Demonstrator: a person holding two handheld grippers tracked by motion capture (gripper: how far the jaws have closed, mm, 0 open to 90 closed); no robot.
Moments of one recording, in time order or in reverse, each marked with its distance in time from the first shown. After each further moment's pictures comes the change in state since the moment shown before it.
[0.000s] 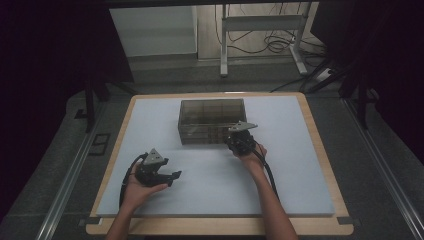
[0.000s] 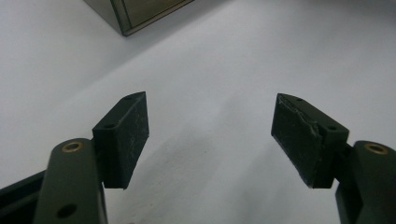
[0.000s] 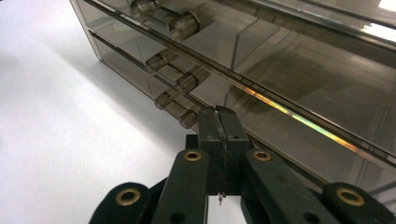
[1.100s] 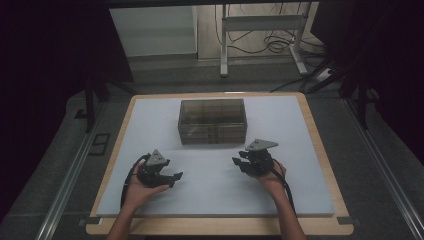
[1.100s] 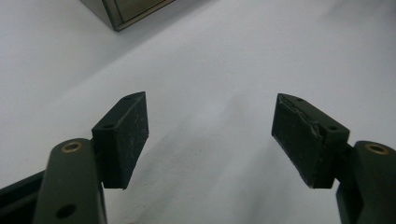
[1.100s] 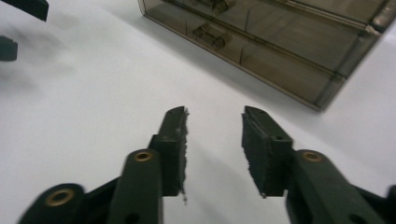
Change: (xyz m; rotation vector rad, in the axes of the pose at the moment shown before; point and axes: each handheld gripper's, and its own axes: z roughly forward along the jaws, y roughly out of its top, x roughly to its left) left arm -0.004 0.000 0.004 0.025 0.000 0.018; right arm 0.009 -0.045 -0.068 0.015 0.061 -0.006
